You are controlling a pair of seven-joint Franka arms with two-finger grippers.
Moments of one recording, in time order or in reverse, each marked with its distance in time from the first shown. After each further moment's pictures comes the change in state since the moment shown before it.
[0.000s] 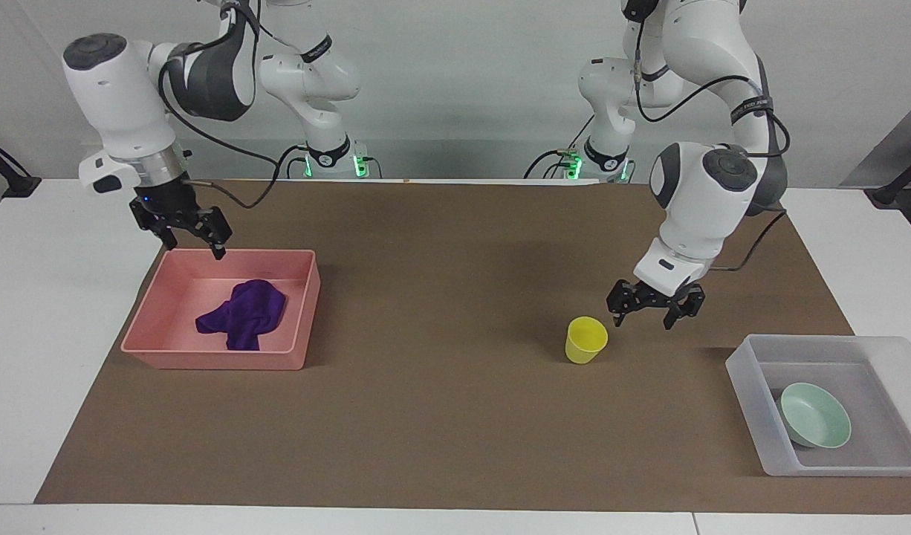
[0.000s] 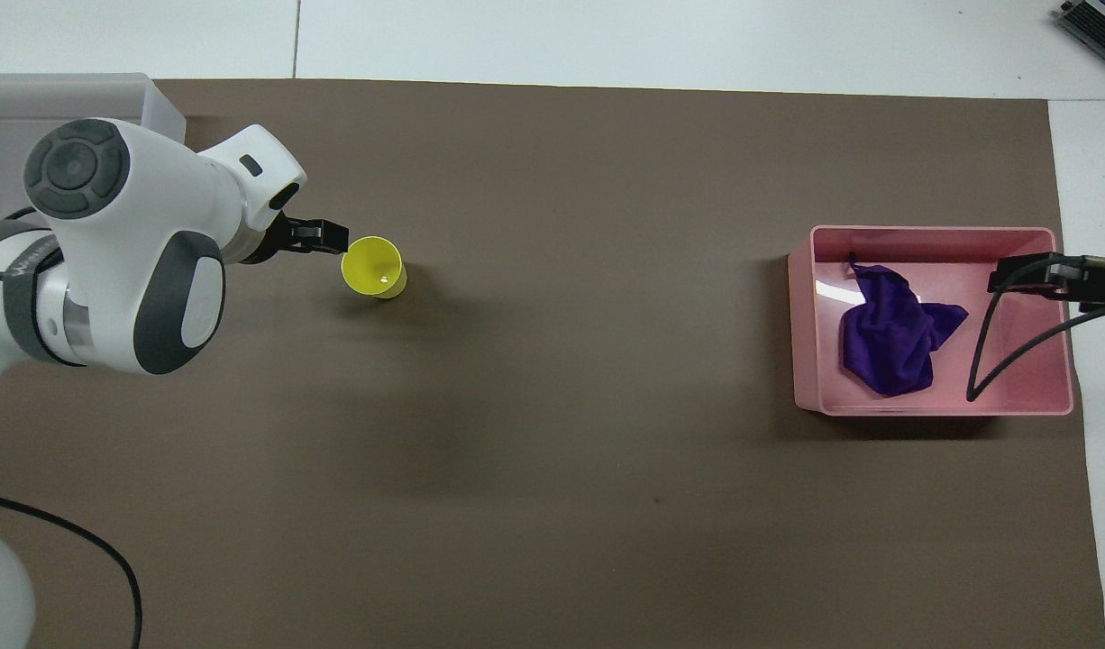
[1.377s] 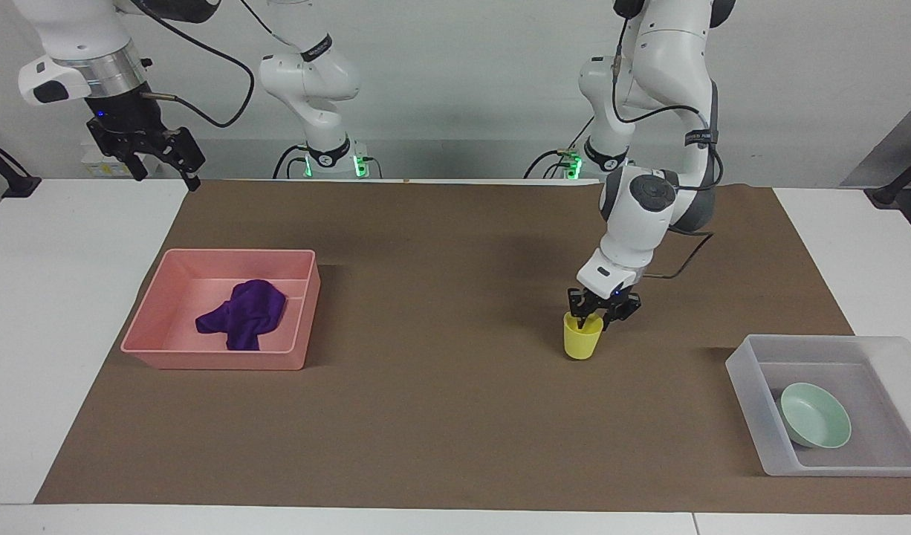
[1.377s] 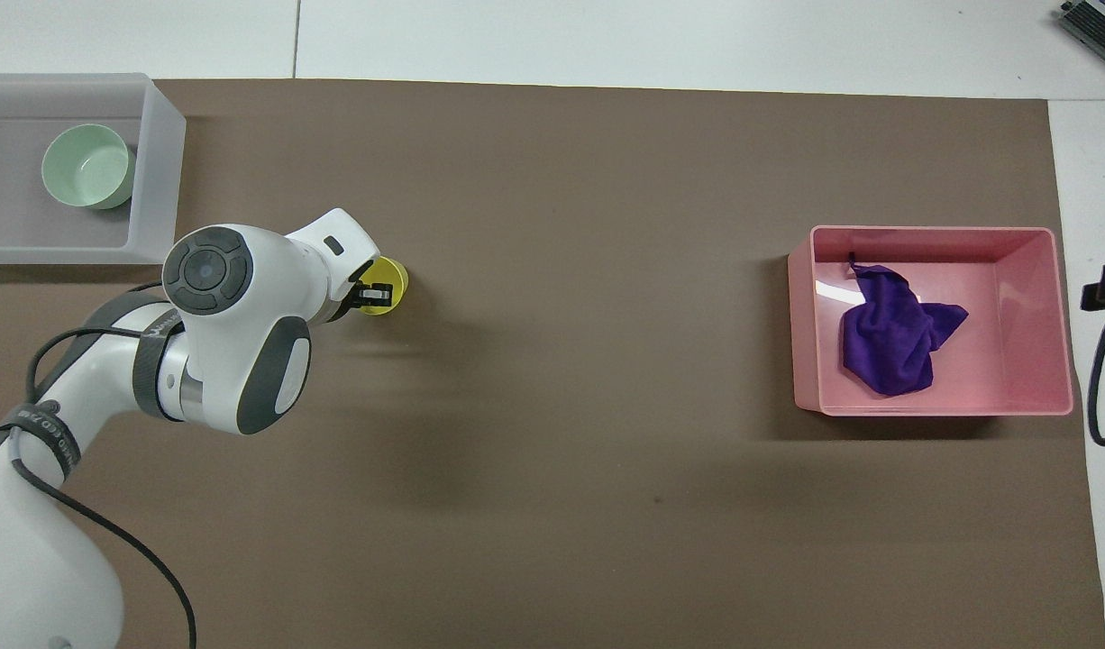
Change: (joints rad) left arm -0.083 0.003 0.003 -0.222 0.000 0.243 -0.057; right arm -0.004 -0.016 -0.003 0.227 -0.001 -0.302 0.000
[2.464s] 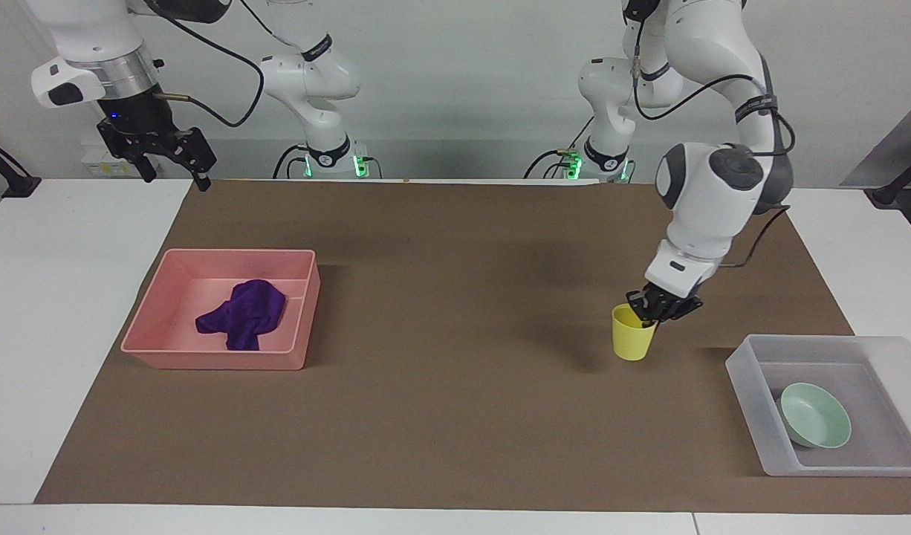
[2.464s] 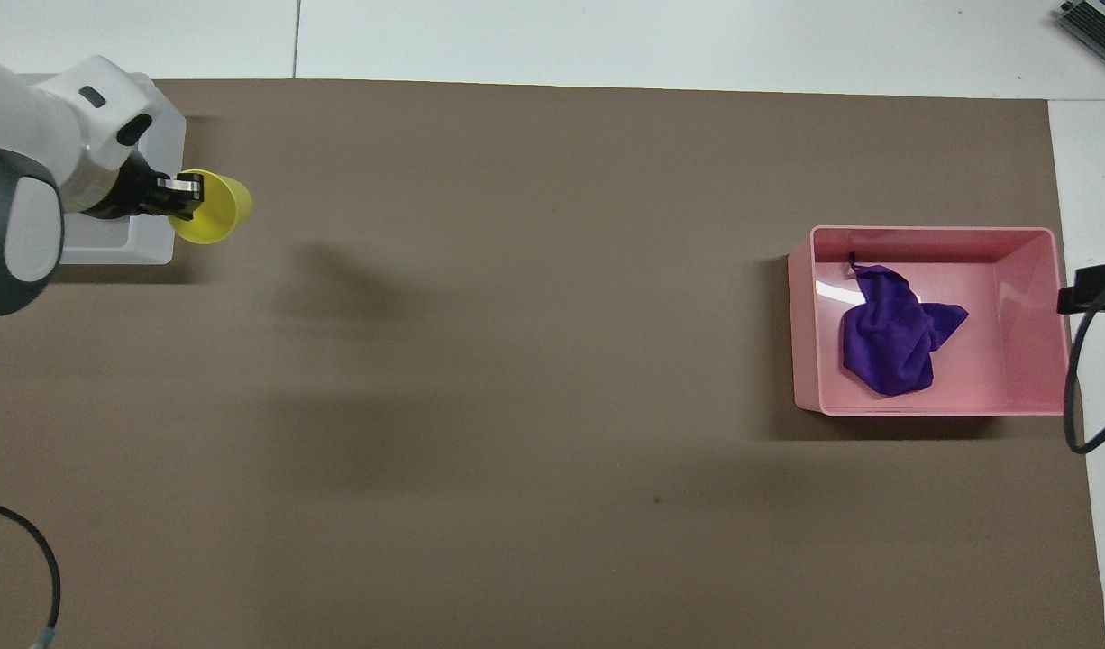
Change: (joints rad) left arm 0.247 0.041 0.033 0.471 0.035 -0.483 0.129; right arm 0.064 0.000 -0.025 0.000 -0.007 -0.017 -0.001
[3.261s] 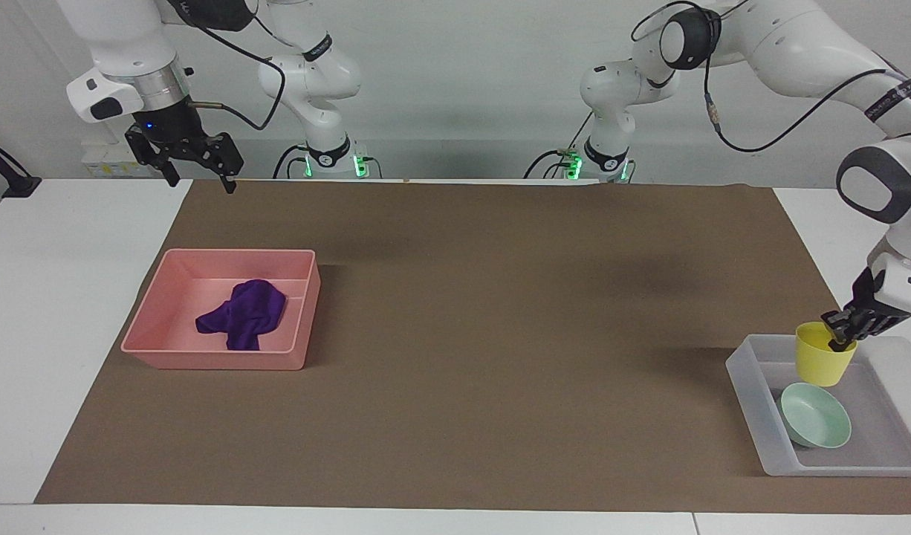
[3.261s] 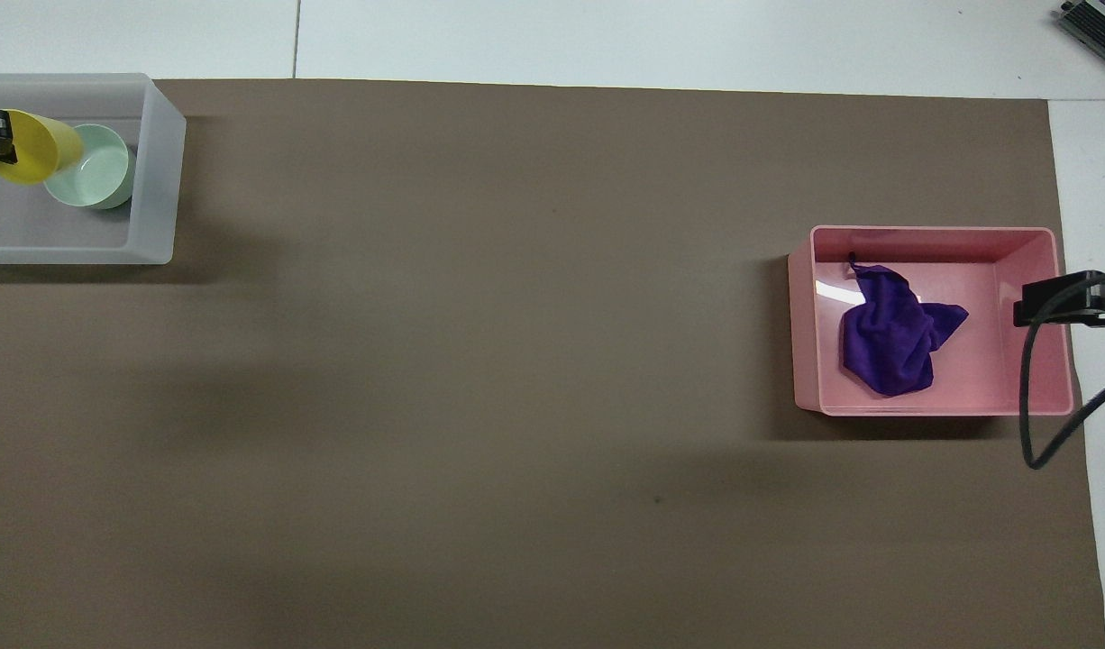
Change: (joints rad) left arm 0.256 0.275 -0.004 0.383 0.006 -0.029 0.132; right arm 0.053 0.006 0.012 -0.018 -0.030 -0.015 -0.019
